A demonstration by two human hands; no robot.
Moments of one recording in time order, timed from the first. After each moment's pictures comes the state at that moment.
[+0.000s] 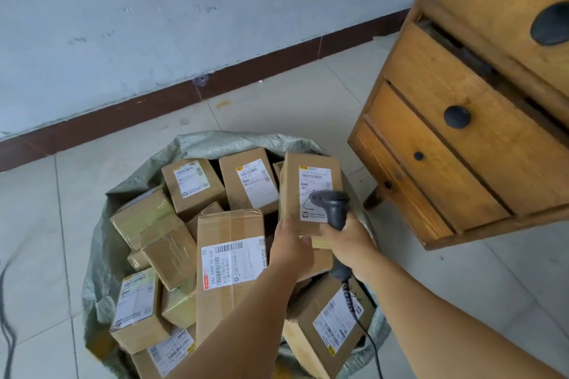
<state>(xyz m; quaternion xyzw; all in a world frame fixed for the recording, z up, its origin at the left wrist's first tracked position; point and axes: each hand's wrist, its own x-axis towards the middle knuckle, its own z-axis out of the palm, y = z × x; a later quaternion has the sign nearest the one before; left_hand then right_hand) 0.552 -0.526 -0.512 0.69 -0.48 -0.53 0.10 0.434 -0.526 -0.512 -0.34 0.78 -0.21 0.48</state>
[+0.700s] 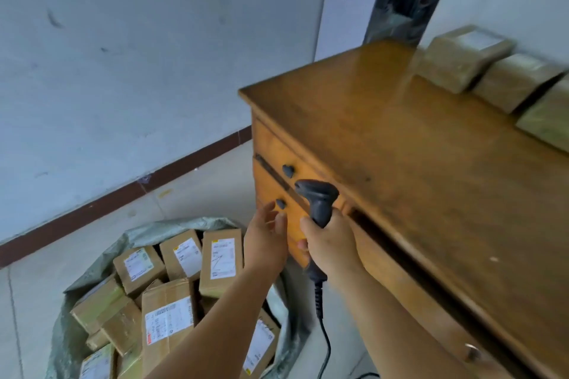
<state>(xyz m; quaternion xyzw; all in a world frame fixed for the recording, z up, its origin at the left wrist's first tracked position) 0.392 -0.472 -0.169 0.61 -0.54 -0.49 0.31 0.294 -0.432 -0.148 -0.31 0.73 -0.45 0.41</state>
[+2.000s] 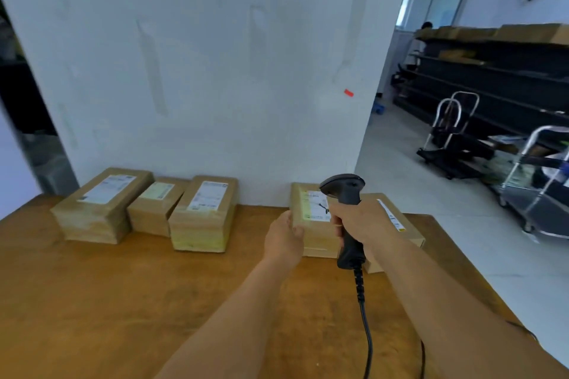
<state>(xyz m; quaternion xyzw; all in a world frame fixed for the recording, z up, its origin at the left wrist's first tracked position) -0.164 -0.288 0.049 0.20 -0.82 -0.53 0.09 -0.177 -0.166 0.131 0.04 0.82 -0.55 0.12</state>
